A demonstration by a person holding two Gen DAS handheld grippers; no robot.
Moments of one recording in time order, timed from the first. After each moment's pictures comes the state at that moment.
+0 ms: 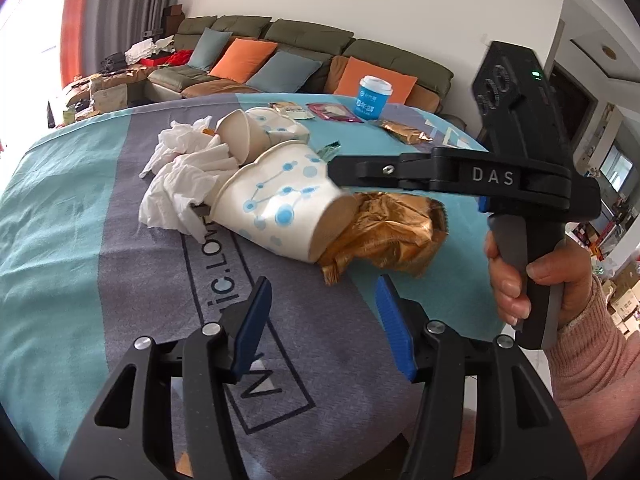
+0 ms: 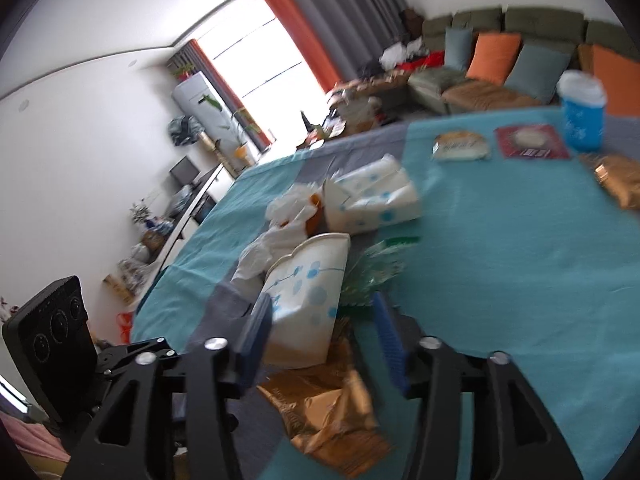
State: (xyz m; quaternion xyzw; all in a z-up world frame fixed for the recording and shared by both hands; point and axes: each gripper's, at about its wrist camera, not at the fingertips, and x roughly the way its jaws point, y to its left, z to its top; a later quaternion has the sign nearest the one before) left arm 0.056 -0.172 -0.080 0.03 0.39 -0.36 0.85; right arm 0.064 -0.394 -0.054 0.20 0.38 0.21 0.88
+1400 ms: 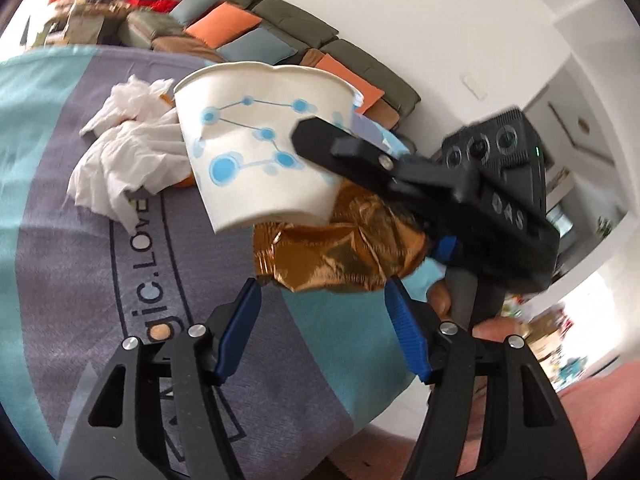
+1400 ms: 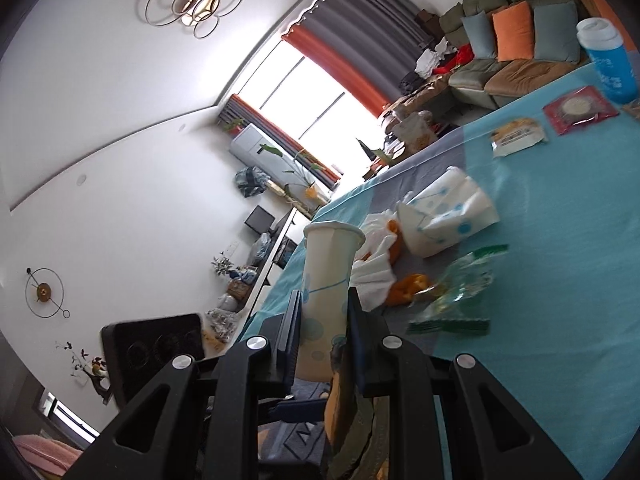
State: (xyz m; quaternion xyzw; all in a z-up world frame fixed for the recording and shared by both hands) left arm 0.104 -0.169 -0.090 -0.12 0.44 -0.44 0.77; right arm 0.070 -0.398 -0.060 0.33 0.29 0.30 0.84
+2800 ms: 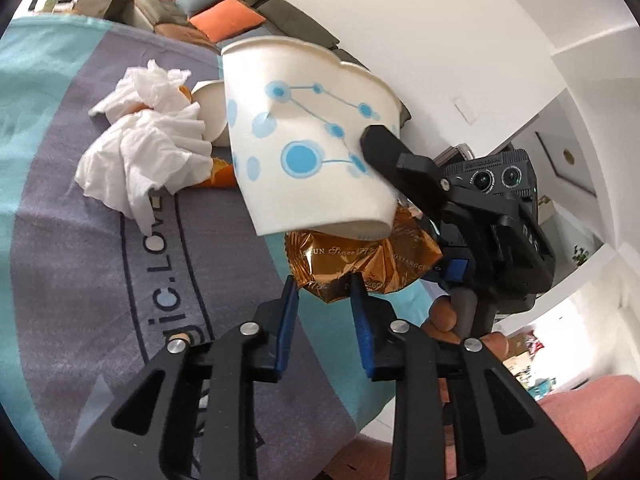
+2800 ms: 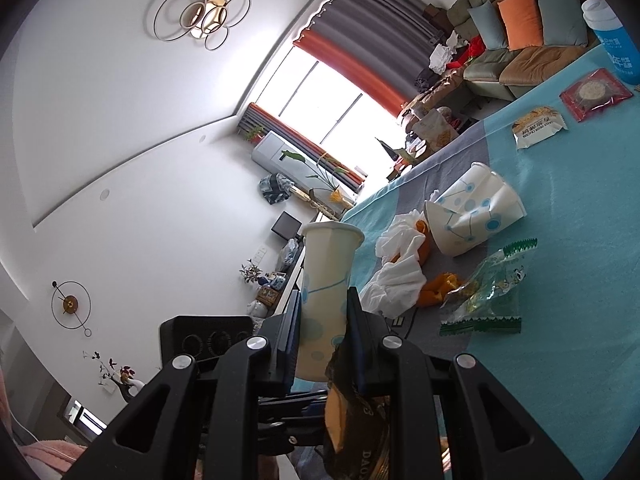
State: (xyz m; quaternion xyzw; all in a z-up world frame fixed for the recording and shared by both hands) left arm 0.120 -0.163 -0.094 -0.17 0.44 -0.46 0.76; right arm 0.074 -0.402 -0.057 0.37 0.28 0.33 0.82
